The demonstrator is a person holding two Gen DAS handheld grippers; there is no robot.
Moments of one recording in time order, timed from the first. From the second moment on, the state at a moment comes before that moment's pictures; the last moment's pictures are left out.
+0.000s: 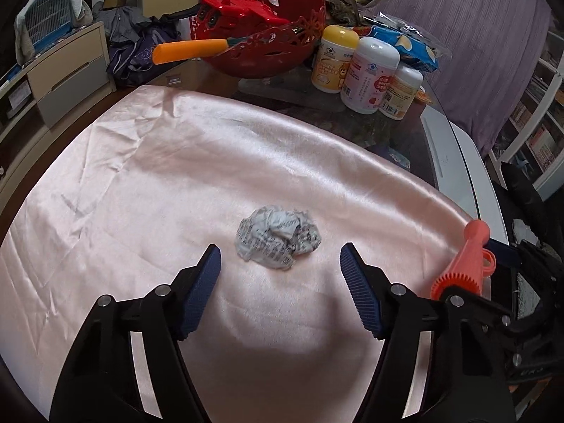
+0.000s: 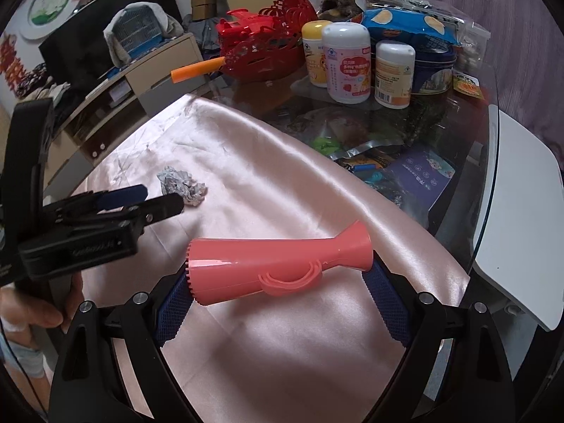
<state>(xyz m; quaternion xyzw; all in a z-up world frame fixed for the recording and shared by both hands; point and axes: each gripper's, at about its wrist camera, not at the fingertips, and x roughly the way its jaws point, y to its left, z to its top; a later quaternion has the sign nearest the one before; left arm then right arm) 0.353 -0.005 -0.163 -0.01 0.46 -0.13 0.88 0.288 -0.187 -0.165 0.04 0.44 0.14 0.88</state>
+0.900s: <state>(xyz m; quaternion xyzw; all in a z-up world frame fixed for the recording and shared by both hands) 0.197 -0.088 -0.100 0.02 0.45 -0.21 0.87 0.157 -0.293 -0.114 0.03 0.42 0.08 0.90</state>
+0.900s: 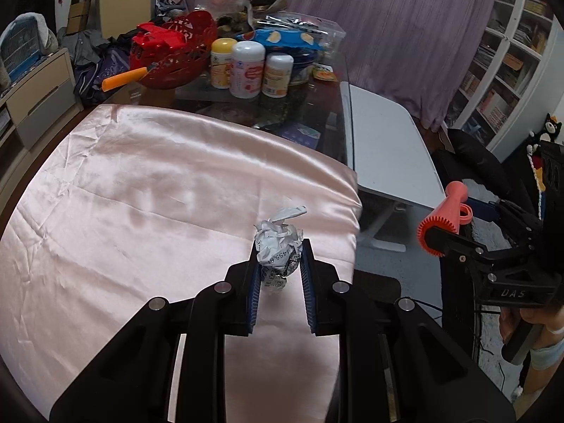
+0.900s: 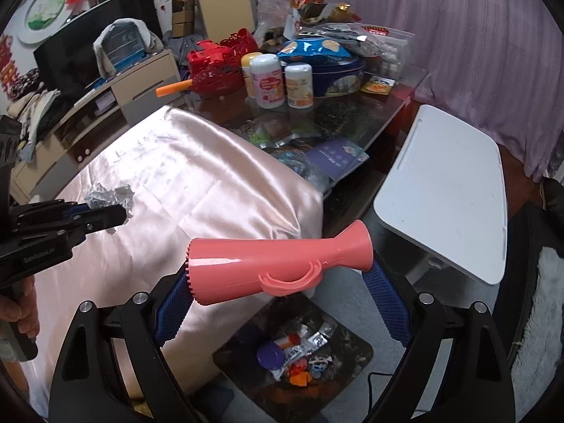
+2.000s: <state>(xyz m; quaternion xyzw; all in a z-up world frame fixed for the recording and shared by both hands) 0.135 -0.194 -0.233 0.05 0.60 -0.24 0.76 0.110 -0.353 -0.231 0.13 0.53 0.08 0.84</state>
